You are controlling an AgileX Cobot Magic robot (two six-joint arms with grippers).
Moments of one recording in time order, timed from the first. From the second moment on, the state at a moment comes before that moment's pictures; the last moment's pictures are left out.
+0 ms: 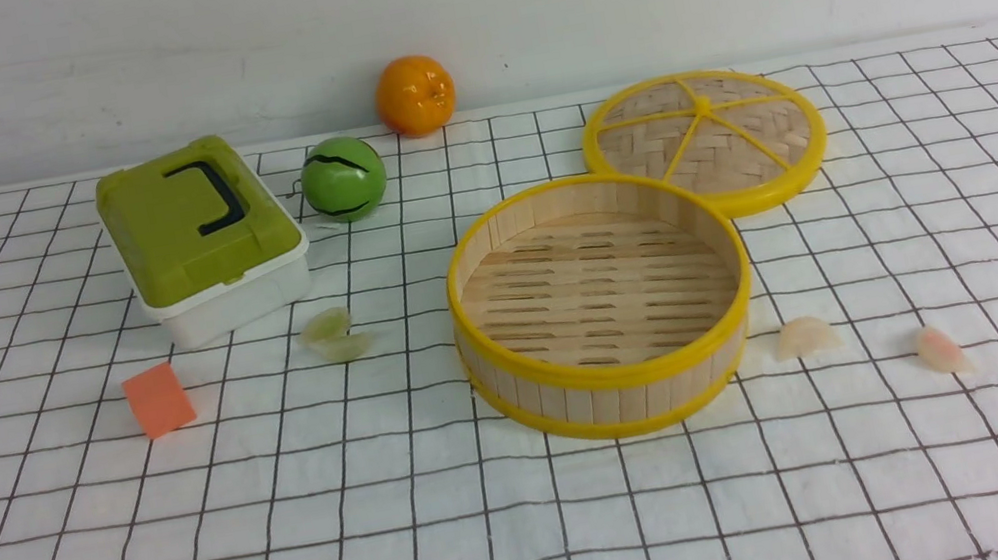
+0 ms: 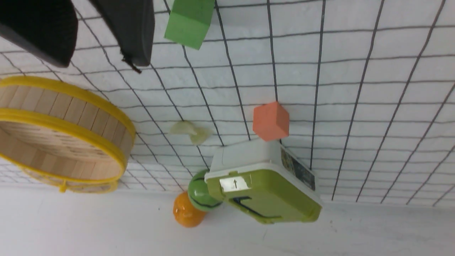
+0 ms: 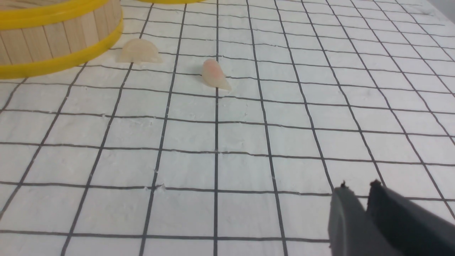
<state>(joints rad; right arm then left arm) -0.03 0.00 0.02 -0.10 0.38 0.07 -0.21 -0.01 0.03 0.00 0.10 -0.12</state>
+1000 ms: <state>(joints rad) -0.03 0.00 -0.09 -0.57 -0.86 0.65 -0.21 -0.01 -0.04 0.00 -0.42 -0.61</state>
